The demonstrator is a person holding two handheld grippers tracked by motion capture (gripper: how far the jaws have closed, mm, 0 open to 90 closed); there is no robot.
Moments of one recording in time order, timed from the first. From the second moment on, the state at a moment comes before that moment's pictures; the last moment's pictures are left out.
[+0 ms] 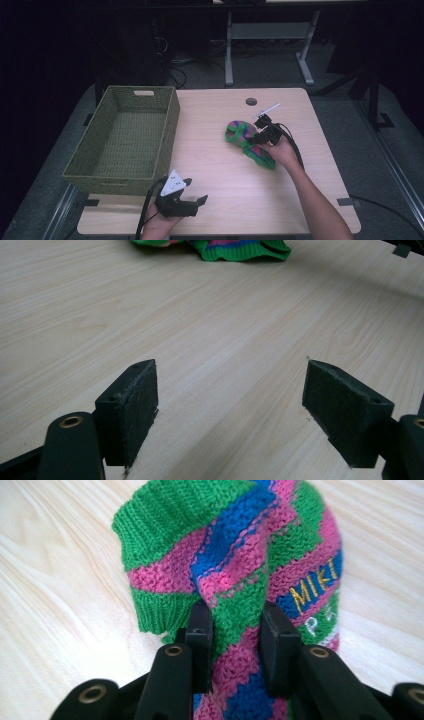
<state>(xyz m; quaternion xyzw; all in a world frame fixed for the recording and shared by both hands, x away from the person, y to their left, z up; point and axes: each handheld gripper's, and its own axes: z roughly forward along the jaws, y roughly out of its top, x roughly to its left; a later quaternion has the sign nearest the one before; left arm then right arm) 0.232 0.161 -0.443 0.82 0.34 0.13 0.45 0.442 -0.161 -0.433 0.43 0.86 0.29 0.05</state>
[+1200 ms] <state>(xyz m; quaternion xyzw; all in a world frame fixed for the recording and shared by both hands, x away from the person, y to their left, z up) 0.232 0.164 -0.443 0.81 0.35 0.11 0.46 0.420 -0.207 -0.364 0.41 0.83 0.38 0.01</state>
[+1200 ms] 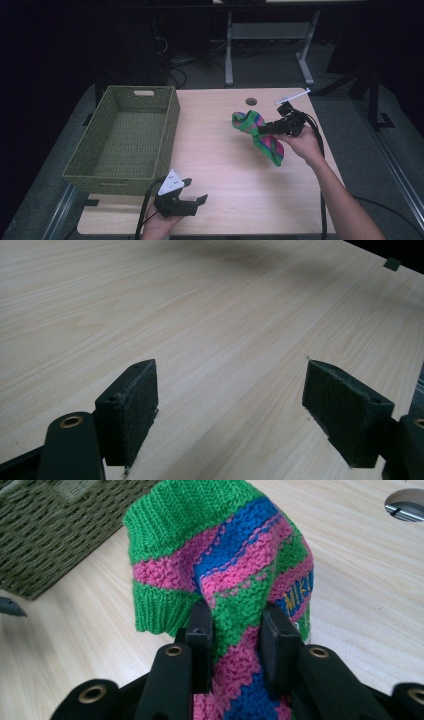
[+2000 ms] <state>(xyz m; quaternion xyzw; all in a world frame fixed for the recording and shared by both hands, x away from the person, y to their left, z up) 0.230 0.164 -0.441 0.80 0.35 0.11 0.47 0.380 -0.214 -0.356 0.36 0.84 0.41 0.01</state>
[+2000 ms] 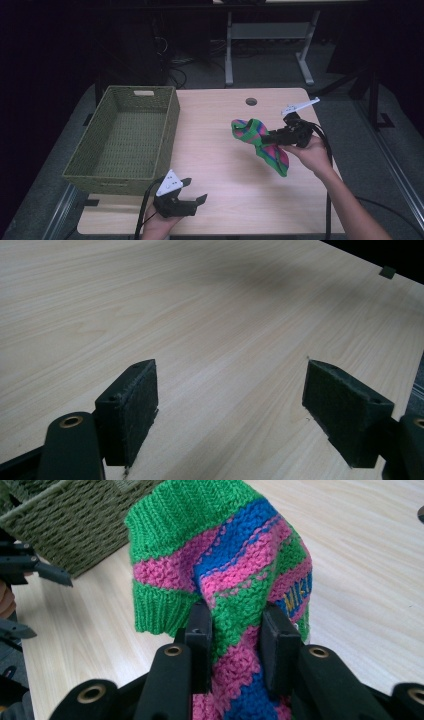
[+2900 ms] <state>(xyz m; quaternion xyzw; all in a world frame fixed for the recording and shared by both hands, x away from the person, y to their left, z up) 0.229 0.166 -0.440 0.80 0.35 0.12 0.48 0.339 -0.192 -0.383 0.32 0.86 0.41 -0.01</state>
